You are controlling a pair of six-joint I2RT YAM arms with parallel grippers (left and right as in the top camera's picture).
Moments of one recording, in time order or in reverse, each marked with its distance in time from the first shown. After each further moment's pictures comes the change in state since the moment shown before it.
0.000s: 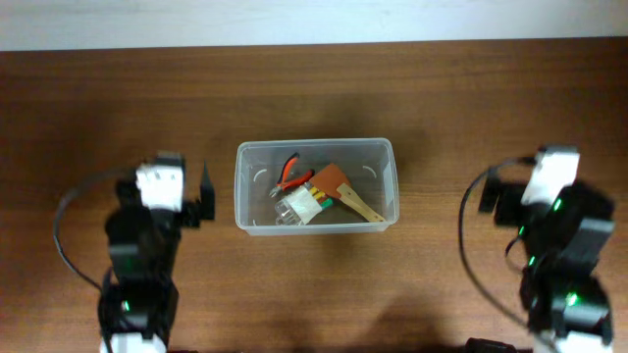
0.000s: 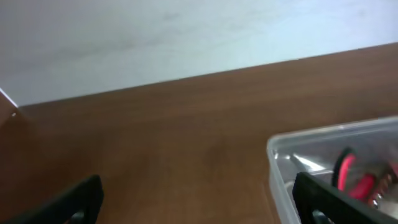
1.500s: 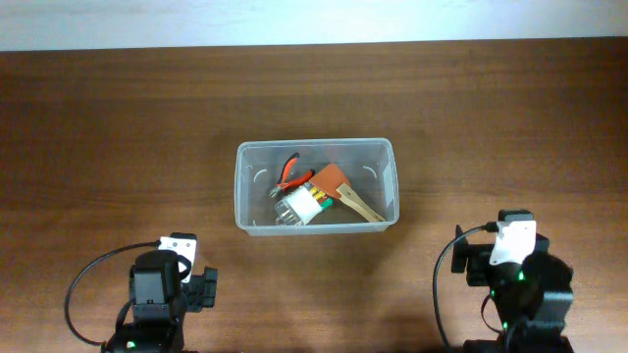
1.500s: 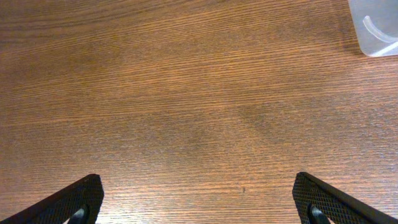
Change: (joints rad) left arm -0.002 -0.193 -0.118 -0.725 -0.173 -0.001; right arm 0.122 -0.402 -0.228 -0.179 -0.004 0.000
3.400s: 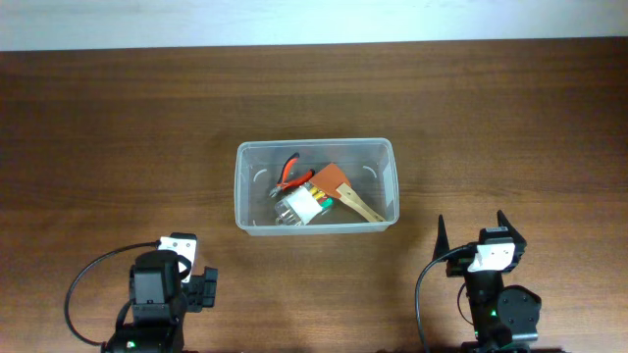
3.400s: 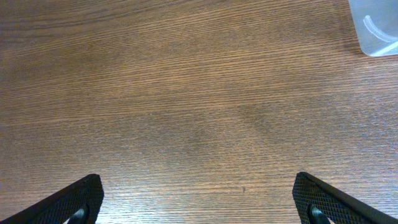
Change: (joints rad) left arm 0.000 0.000 0.000 -0.001 0.000 0.000; right arm 0.098 -0.316 -0.457 0.550 0.031 0.000
